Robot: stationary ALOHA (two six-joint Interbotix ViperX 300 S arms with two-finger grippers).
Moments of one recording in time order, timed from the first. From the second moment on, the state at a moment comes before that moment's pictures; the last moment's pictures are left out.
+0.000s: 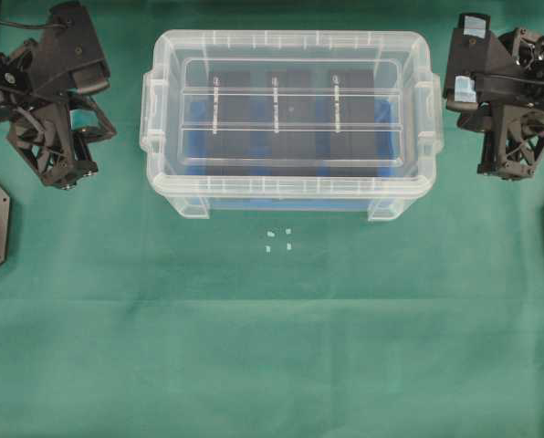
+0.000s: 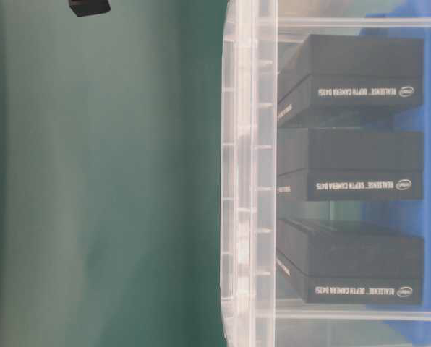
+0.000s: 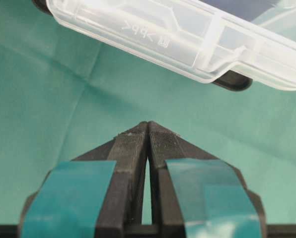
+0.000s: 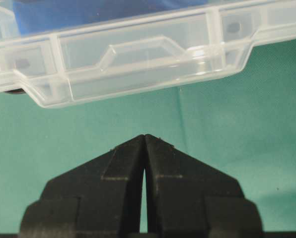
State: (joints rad) left arm 0.33 -0.55 0.80 0.01 0.76 -0.05; right arm -0.37 -0.49 0.76 -0.05 0.89 -0.01
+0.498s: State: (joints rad) left arm 0.33 -0.54 0.80 0.01 0.84 0.16; right arm -0.37 -0.49 0.76 -0.08 0.89 -0.17
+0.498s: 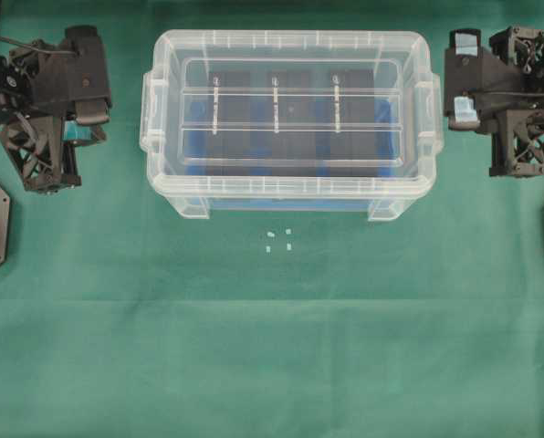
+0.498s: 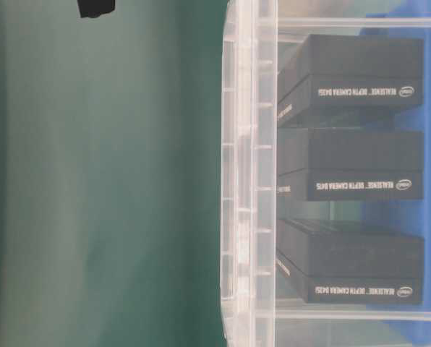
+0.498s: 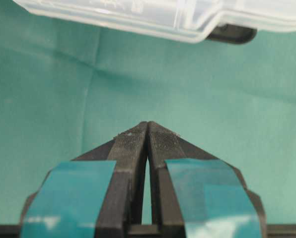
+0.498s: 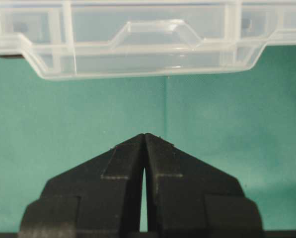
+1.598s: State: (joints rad) left arm 0.34 -0.30 0.63 0.01 0.85 0.23; right arm -0.37 -0.40 0.72 -0.07 0.84 -0.17
